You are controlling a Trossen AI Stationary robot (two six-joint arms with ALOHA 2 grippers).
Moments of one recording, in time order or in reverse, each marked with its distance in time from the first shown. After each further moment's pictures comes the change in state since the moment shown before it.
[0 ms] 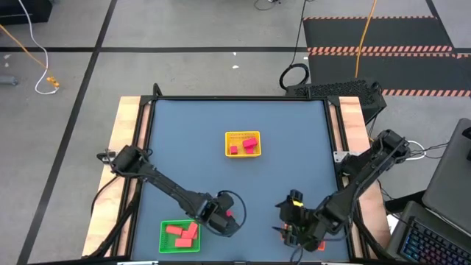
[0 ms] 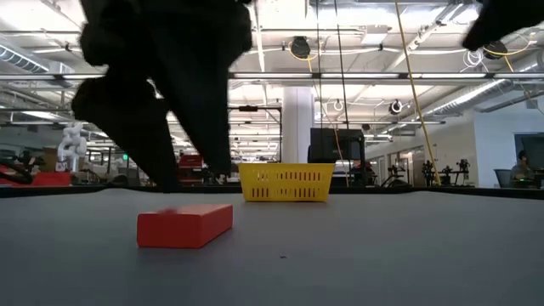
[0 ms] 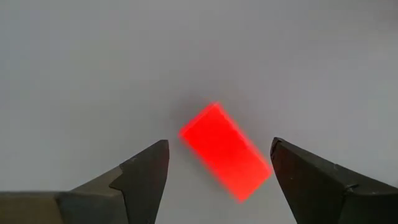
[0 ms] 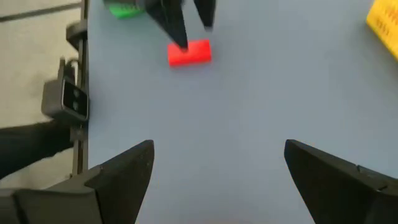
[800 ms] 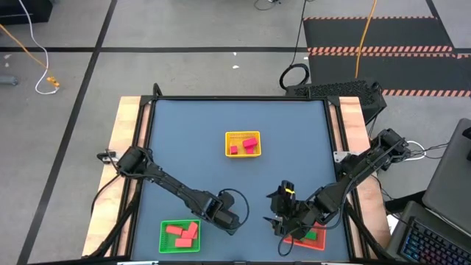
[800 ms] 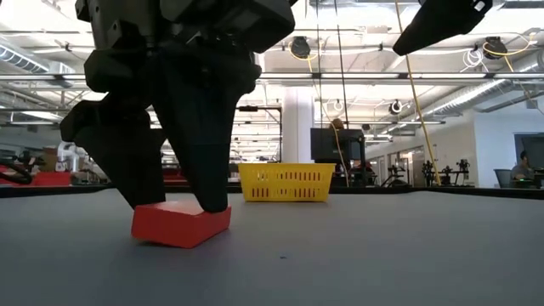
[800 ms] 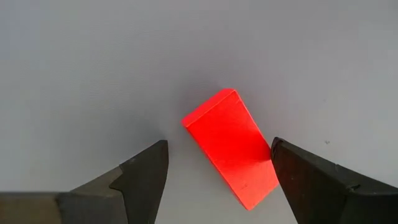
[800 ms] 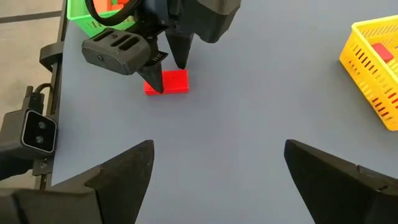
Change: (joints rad) left arm 0.033 0.064 0.005 -0.001 0.145 -0.084; right arm -0.124 0.000 0.000 0.077 0.000 -0.179
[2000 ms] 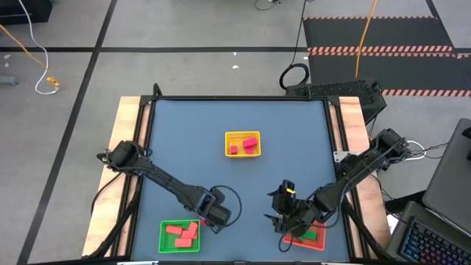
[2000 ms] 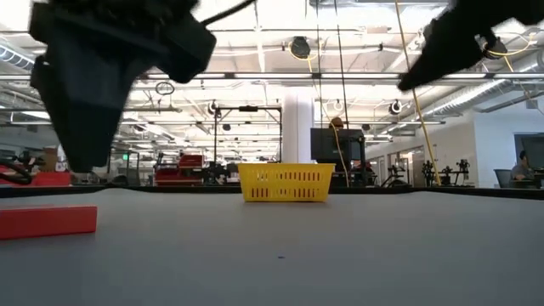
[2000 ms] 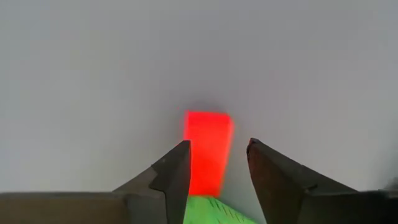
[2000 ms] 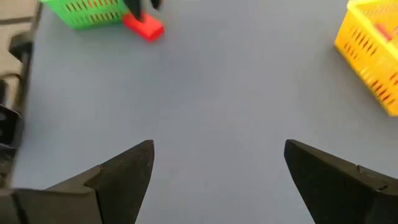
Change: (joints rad) left arm 0.004 -0.122 -0.008 -0.278 0.125 0.099; right arm 0.002 0.000 -0.142 0.141 0.038 0.012
